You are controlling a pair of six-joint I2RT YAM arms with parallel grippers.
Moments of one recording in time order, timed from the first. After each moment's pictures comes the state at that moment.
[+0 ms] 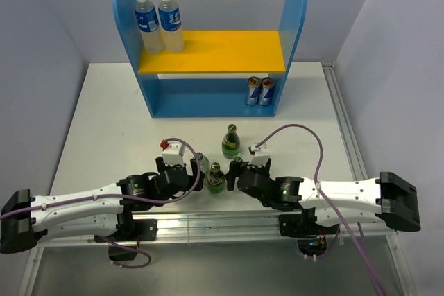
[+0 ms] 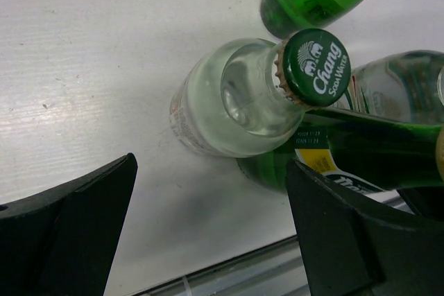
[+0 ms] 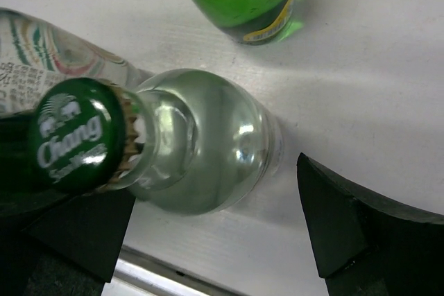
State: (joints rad) left arm -1.23 0.89 0.54 -0.38 -0.62 -0.90; right arm 1.28 1.01 0.48 -0.26 0.68 0.95
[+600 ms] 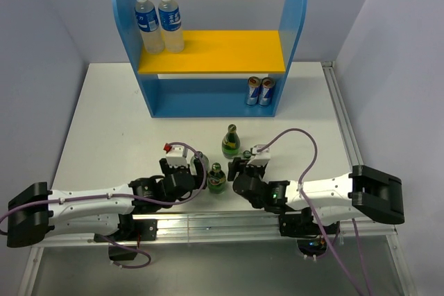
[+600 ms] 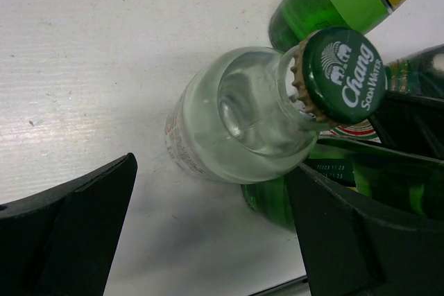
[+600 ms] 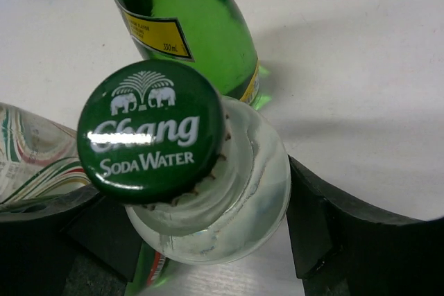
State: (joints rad) left arm -1.25 1.00 0.45 -0.15 -0.72 -0.91; right arm 1.28 1.21 0.36 0.18 0.98 0.88
